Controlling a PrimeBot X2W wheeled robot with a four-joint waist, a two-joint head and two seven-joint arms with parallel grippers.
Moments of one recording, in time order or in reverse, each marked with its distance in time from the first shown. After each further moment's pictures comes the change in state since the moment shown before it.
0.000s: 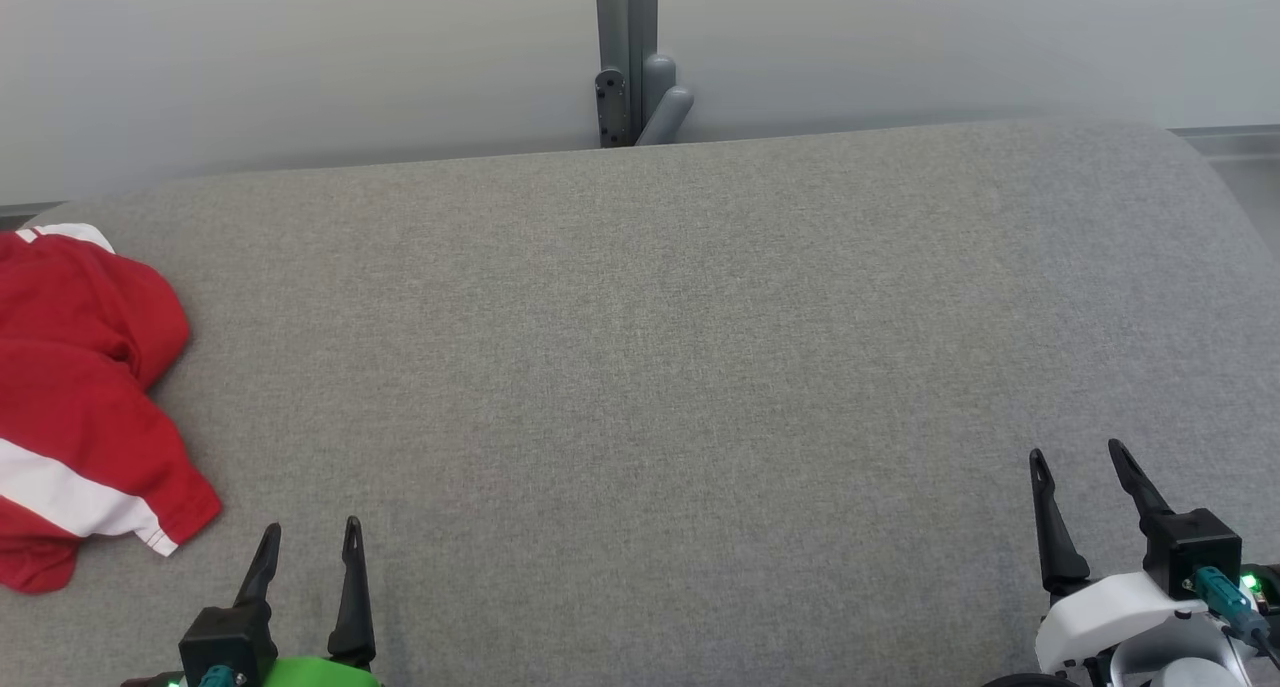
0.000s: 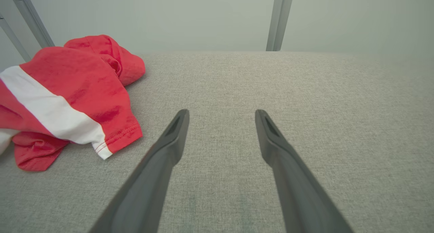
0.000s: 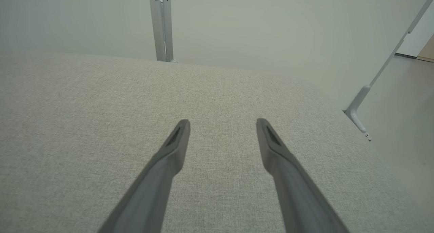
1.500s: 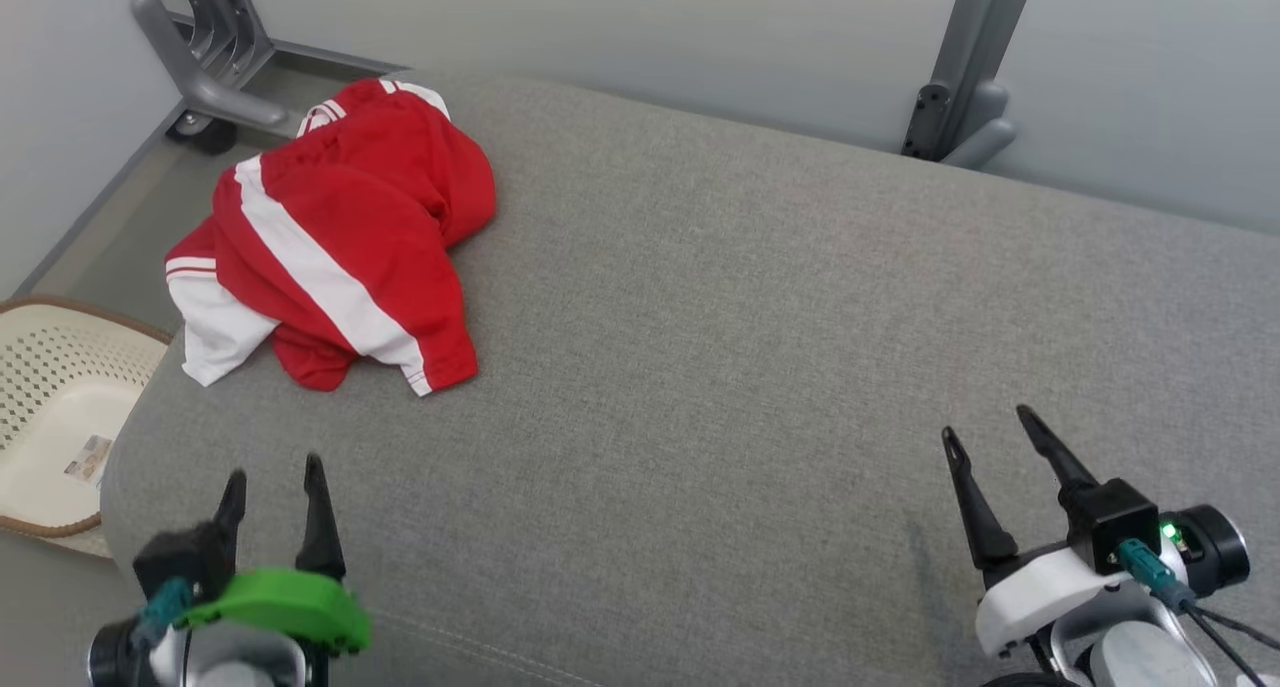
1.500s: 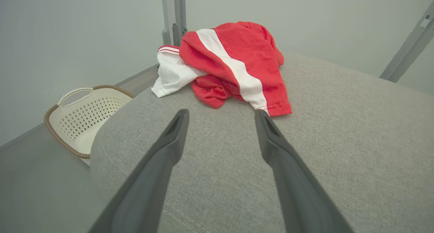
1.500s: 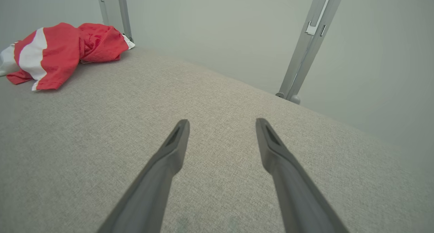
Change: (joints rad) left arm -0.144 -0.003 0.059 0.149 -0.086 0.007 0.012; right arm -0.050 -0.036 0.180 -0.006 0.017 0.000 -0.002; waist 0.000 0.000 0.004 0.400
